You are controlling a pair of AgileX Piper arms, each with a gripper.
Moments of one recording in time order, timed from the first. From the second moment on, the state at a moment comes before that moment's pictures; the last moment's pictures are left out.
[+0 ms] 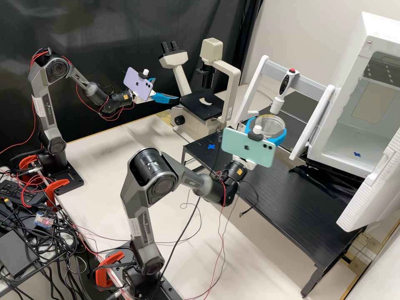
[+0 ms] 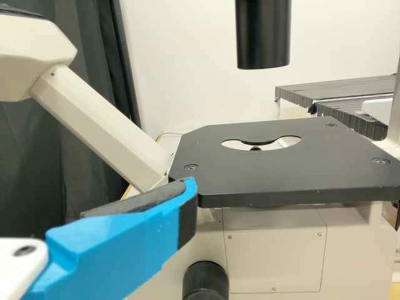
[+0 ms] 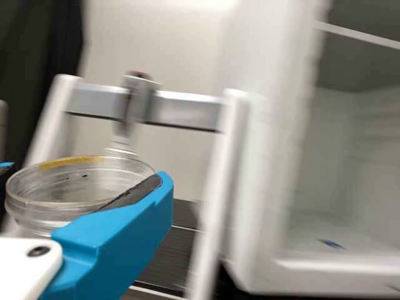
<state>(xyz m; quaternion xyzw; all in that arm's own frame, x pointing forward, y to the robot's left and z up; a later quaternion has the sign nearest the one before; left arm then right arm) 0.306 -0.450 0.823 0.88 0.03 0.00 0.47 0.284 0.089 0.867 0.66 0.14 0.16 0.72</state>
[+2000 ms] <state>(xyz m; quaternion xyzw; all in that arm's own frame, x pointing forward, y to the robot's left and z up) 0.306 -0.450 0.823 0.88 0.03 0.00 0.47 0.384 0.259 0.637 0.63 0.31 -0.05 0.71</state>
